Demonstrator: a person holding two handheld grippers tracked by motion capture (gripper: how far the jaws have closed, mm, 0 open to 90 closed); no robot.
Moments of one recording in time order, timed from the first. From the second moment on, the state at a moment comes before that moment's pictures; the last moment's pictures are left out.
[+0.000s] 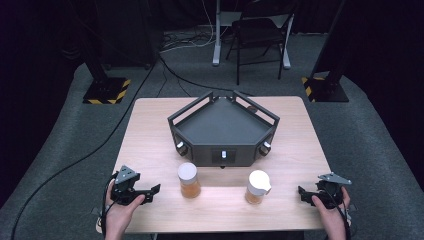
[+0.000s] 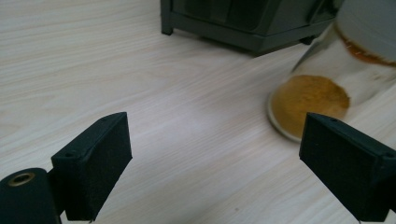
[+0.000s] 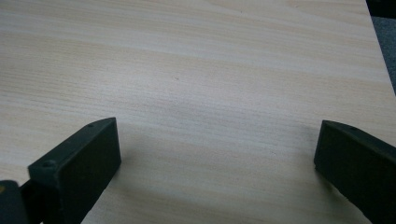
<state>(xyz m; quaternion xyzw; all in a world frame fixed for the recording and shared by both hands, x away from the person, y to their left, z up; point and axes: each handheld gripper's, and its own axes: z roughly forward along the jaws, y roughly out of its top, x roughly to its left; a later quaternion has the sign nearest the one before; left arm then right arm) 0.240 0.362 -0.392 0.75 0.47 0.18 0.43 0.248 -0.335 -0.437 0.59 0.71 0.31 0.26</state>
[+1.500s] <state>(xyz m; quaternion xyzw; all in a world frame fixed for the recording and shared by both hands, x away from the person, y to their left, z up) 0.261 0.264 -0.399 0.78 0.39 0.16 0.46 0.249 -0.337 -0.437 0.58 0.71 0.31 0.26</state>
